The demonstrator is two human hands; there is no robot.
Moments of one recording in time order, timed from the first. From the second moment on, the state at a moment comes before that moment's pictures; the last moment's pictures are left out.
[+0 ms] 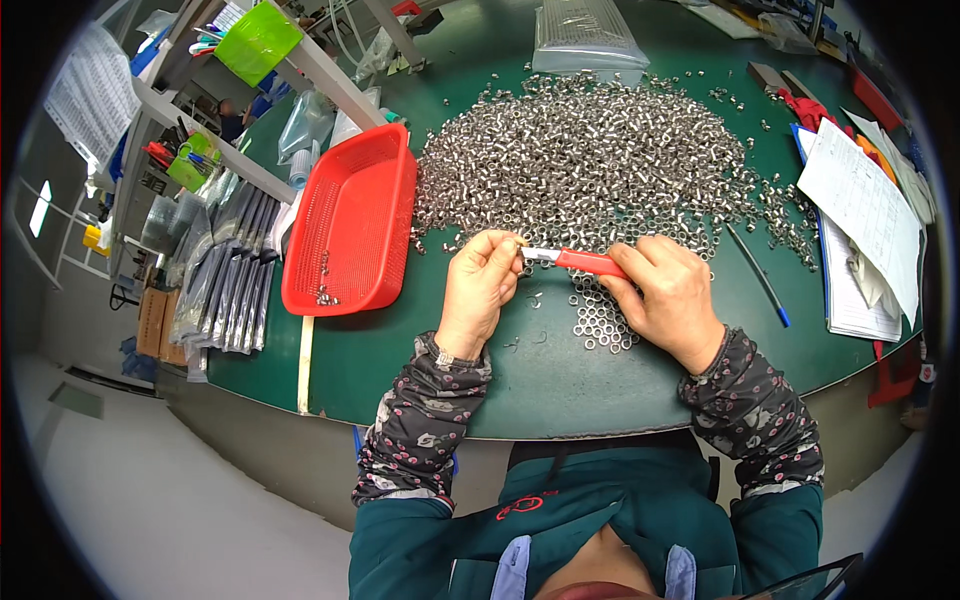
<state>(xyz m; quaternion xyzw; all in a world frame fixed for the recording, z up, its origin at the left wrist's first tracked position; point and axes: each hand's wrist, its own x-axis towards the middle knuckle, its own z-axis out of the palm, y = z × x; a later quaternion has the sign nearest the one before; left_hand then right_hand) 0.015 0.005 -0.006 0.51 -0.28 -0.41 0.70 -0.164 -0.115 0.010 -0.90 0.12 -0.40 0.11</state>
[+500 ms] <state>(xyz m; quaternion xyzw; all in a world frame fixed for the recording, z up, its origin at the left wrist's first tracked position) 0.016 0.004 -0.009 0.53 -0.31 -0.39 0.69 -0.166 -0.115 0.010 -0.91 0.12 -0.39 0.09</state>
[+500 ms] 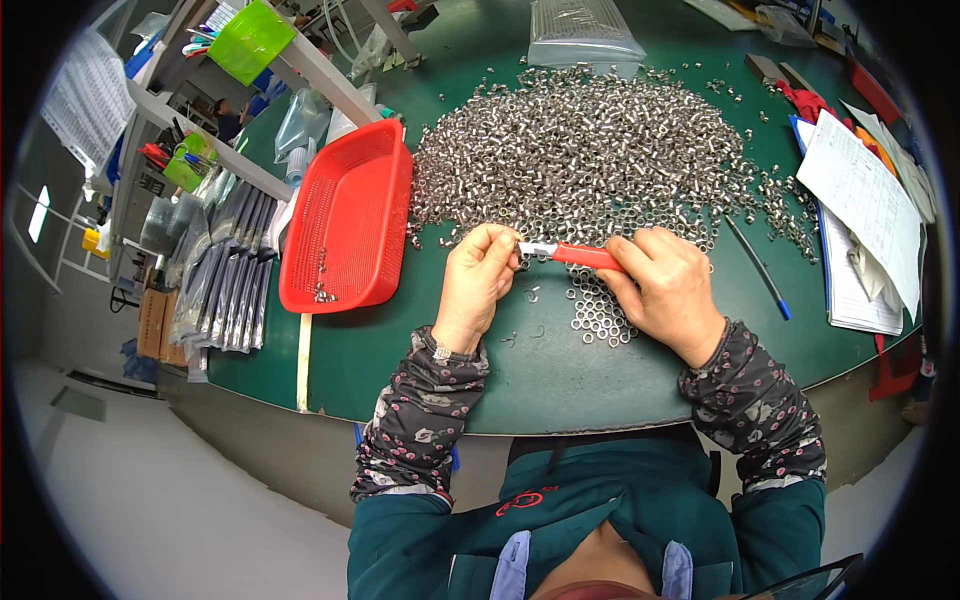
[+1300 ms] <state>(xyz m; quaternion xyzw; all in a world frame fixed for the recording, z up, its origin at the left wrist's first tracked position) 0.017 0.004 -0.008 0.53 -0.28 -0.43 0.68 -0.166 -0.117 0.010 -0.91 0.11 -0.39 0.12</state>
